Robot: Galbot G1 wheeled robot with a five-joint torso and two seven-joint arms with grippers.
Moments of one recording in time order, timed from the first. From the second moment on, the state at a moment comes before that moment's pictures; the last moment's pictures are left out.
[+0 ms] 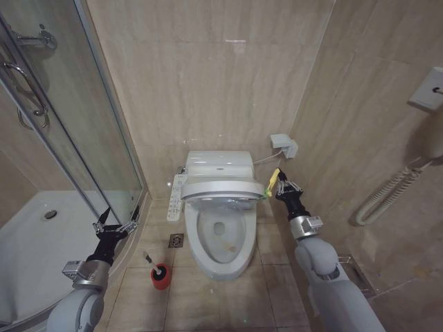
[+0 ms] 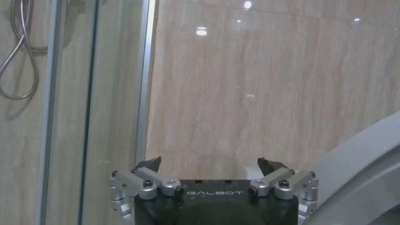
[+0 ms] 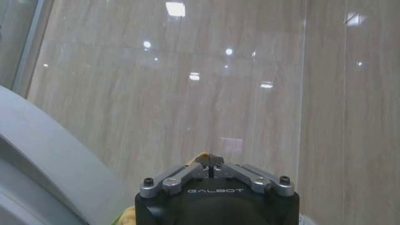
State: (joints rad) left arm 1.38 -1.27 -0.72 -1.93 -0.43 -0.08 0.11; right arm -1.06 1.27 0.49 1.81 0.16 0.15 0.02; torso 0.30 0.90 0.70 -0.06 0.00
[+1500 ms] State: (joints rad) left arm 1.38 -1.27 -0.72 -1.93 -0.43 -0.08 0.11; right arm -0.53 1.30 0.41 1.27 0.19 0.05 -0.02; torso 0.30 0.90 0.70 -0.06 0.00
